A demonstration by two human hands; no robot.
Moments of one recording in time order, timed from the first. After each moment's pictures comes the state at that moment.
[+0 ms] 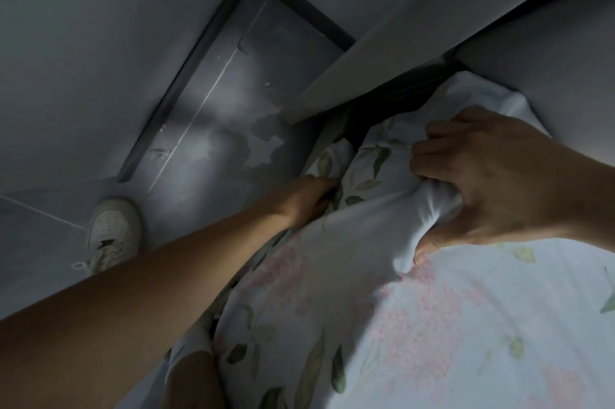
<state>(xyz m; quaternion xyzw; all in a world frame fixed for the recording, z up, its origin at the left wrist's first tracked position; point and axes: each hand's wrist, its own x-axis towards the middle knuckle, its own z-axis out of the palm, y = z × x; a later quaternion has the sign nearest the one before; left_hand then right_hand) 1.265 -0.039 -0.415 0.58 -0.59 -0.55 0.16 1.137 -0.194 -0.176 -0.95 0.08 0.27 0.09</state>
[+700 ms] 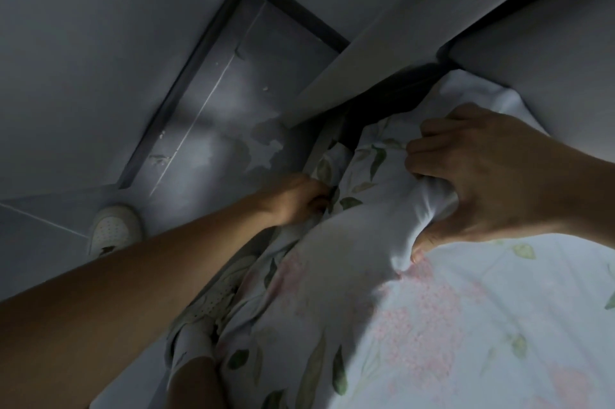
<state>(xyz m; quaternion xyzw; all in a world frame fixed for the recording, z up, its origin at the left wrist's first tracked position) 1.287 -0.037 -0.409 0.55 -0.64 -0.52 0.13 1.136 -0.193 -0.176 -0.96 0.08 0.25 0.09</state>
